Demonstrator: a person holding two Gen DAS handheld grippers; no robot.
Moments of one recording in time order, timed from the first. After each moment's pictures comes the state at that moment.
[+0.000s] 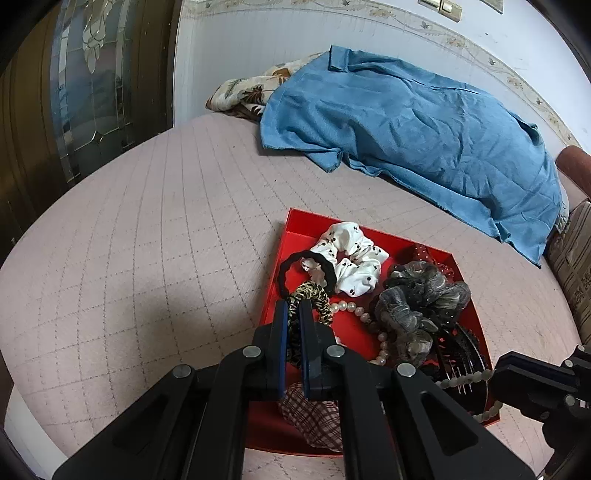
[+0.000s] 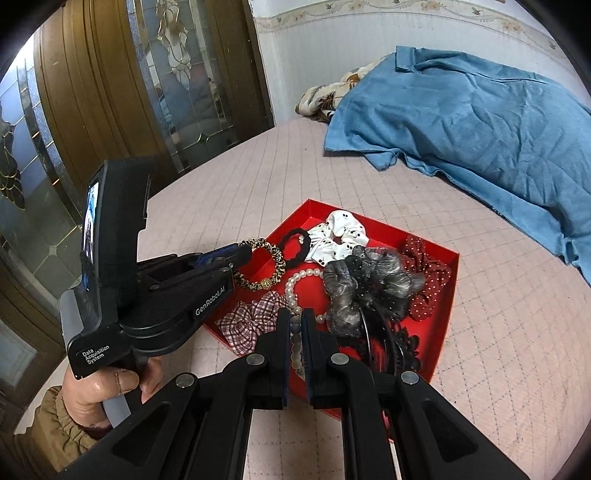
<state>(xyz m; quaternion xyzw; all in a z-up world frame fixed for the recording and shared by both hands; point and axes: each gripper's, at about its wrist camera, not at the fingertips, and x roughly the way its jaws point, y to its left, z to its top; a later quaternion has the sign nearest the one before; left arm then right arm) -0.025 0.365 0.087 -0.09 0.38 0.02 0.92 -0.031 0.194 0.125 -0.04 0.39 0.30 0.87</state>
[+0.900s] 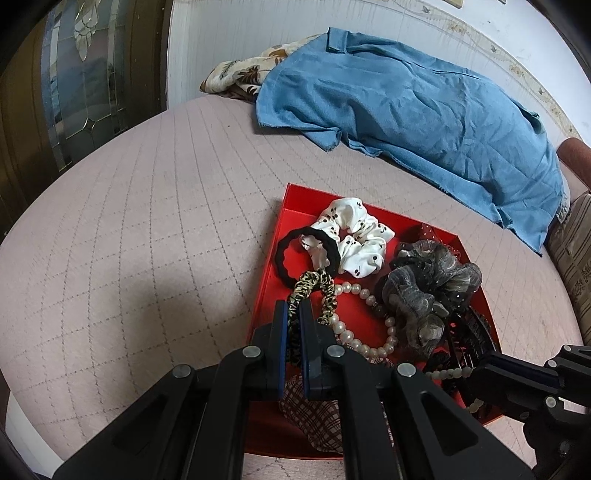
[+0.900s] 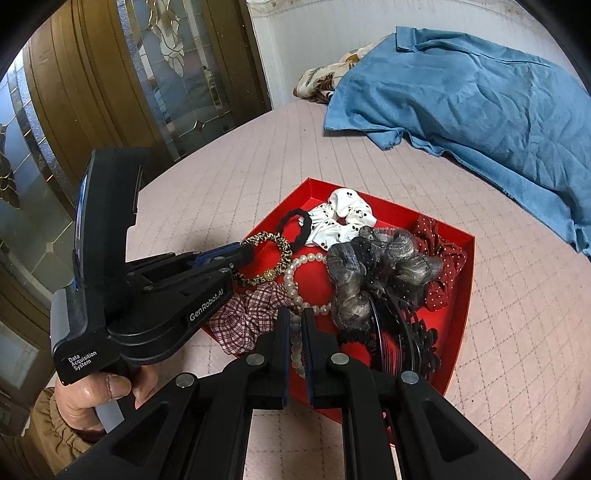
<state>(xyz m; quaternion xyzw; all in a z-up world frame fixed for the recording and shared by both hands) -0.017 0.365 0.068 -0.09 0.40 0.01 0.91 -0.017 0.202 0.101 -0.03 0.42 0.30 0.86</state>
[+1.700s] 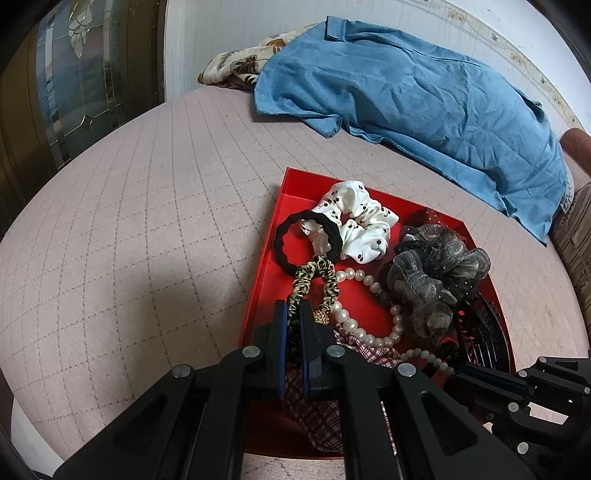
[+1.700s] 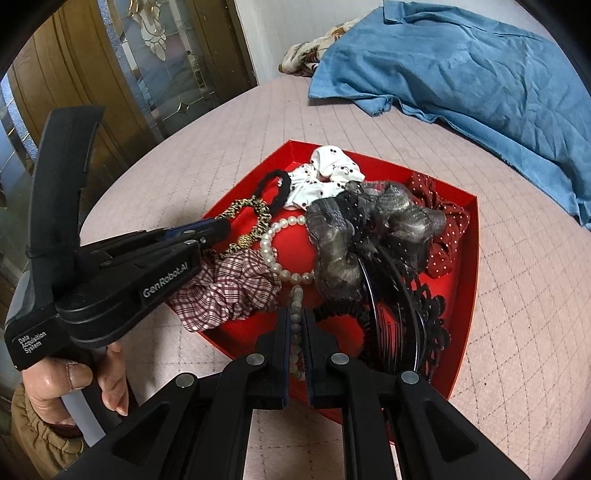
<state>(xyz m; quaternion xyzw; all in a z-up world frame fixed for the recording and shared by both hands) -0.014 0.360 0.058 -0.08 0.42 0.01 0.90 -0.010 0.194 0.066 -0.03 0.45 0.28 0.85</state>
